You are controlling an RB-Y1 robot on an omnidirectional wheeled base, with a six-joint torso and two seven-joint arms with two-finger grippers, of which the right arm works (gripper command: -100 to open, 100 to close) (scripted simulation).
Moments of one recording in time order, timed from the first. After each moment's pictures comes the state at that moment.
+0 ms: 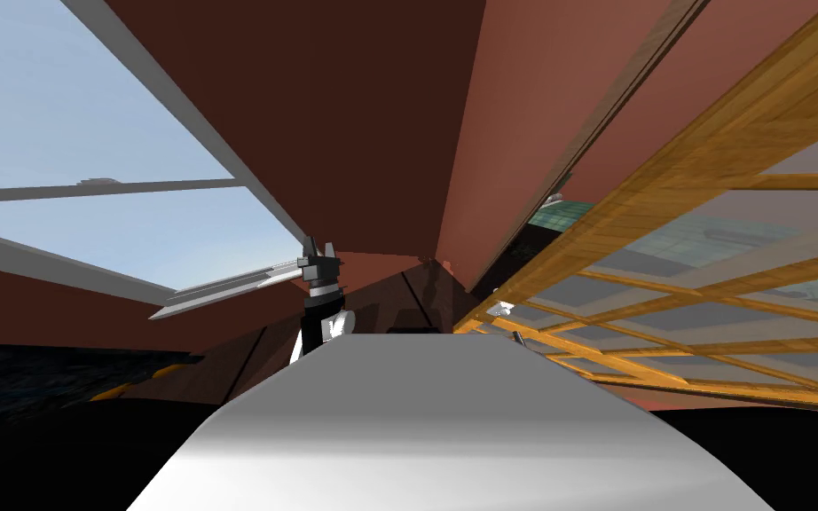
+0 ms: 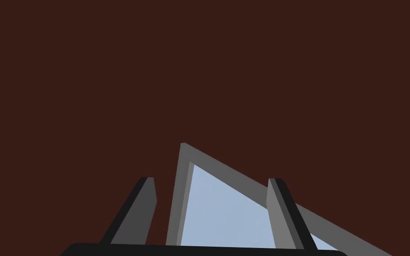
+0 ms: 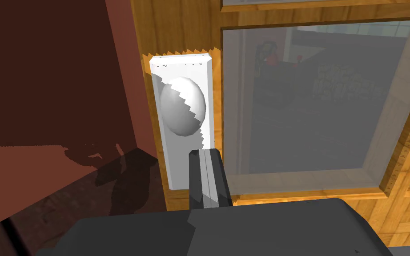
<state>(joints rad) 0.47 -0.45 0.20 -0.72 -0.57 -1.27 -1.77</state>
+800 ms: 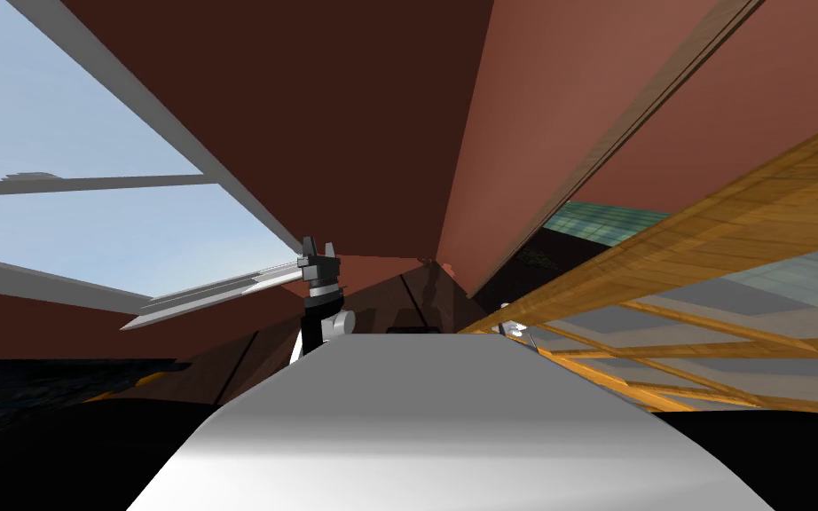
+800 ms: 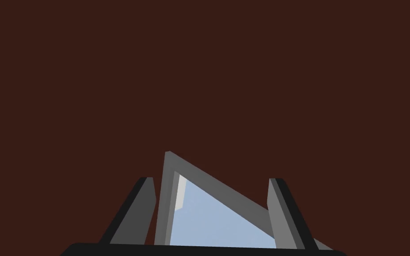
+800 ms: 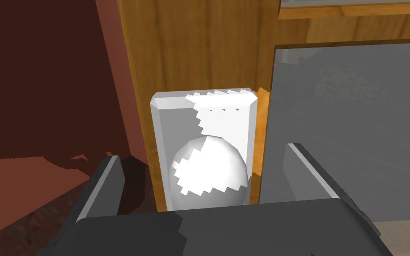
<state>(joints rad) 0.43 -0.43 0.18 -0.69 -0.58 -1.25 -1.75</state>
